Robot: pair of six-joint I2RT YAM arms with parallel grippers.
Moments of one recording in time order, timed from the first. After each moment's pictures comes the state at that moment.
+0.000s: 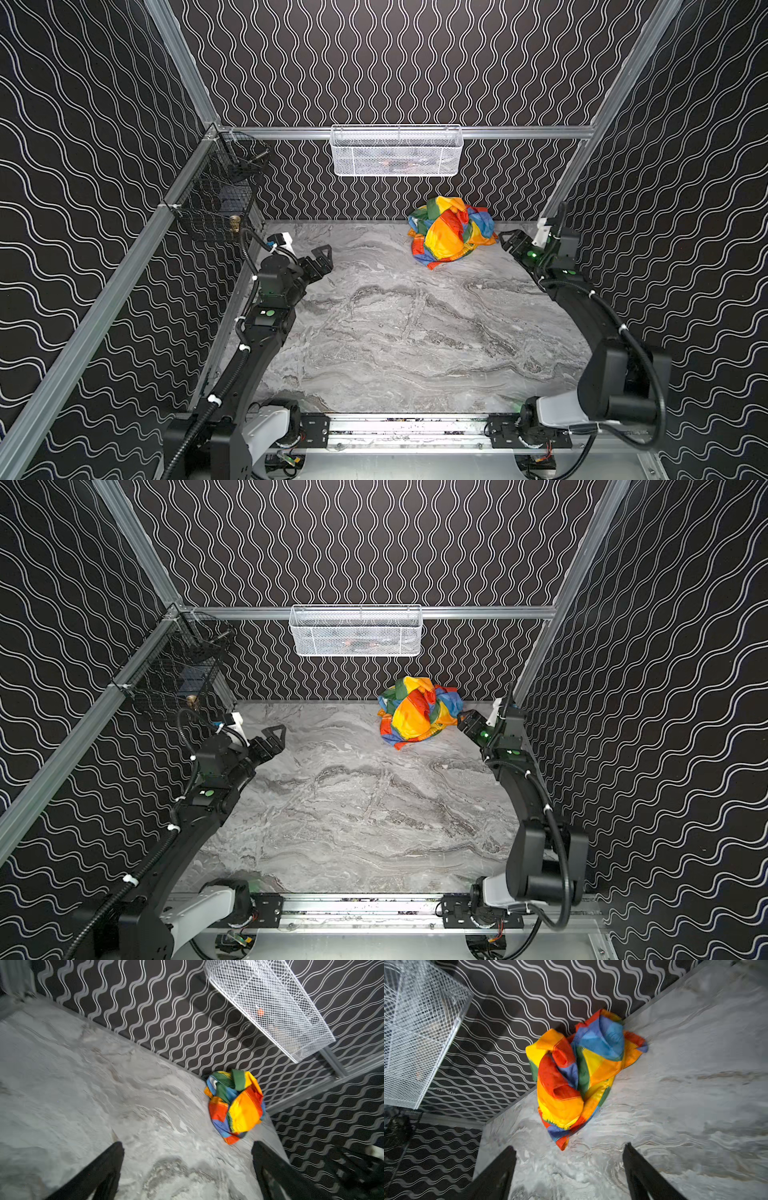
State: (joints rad) left arm -0.09 1.08 0.77 0.04 0.21 -0.66; right arm -0.09 1.51 1.09 -0.06 -0.41 0.66
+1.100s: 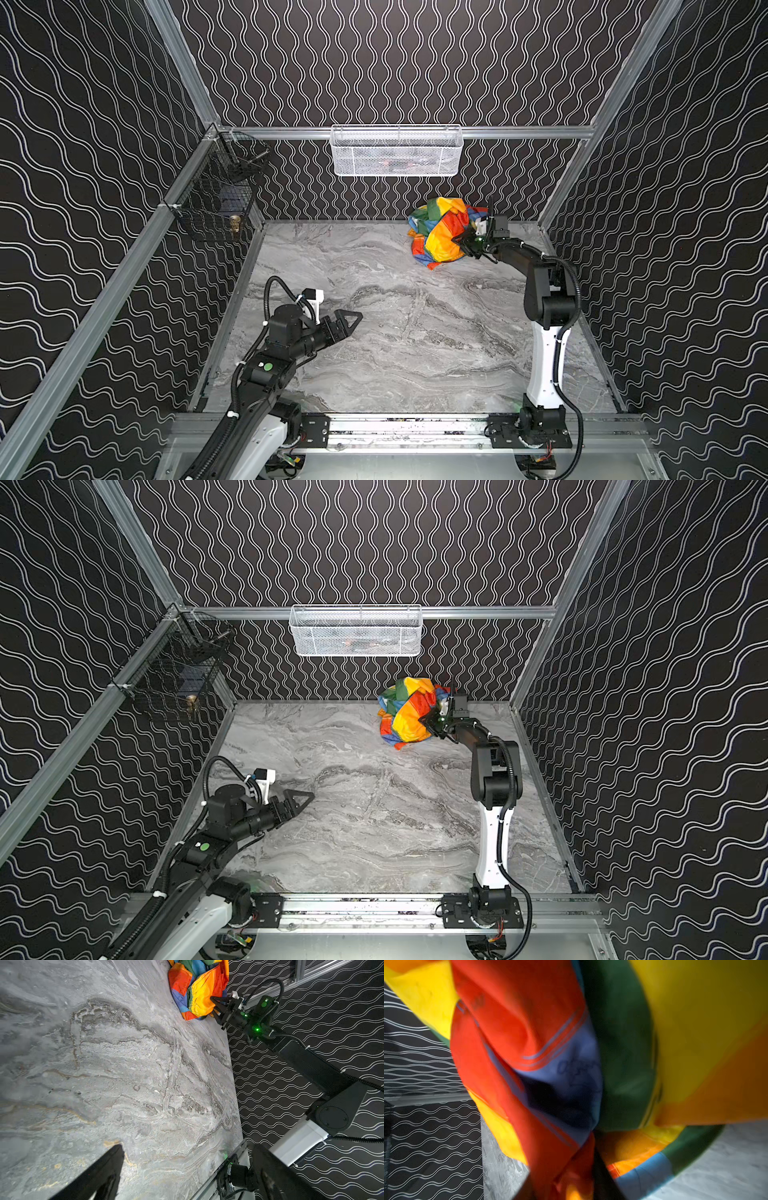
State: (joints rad) left arm -0.27 0.66 0.45 -0.30 0.53 -0.83; right arm 0.07 2.26 1.66 -0.14 -0.52 0.75
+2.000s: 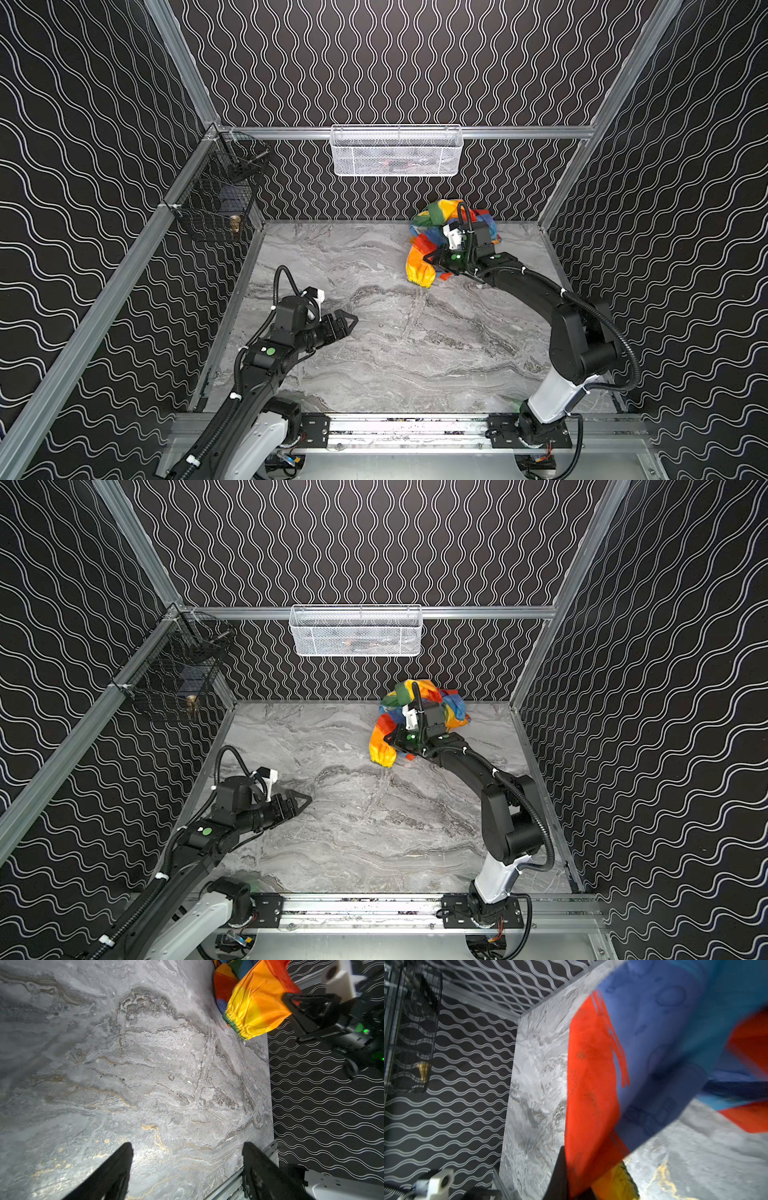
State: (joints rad) left arm -0.27 0.77 0.55 -0.50 0.41 -0.70; right arm 0.40 1.73 1.29 -0.20 -0.49 0.68
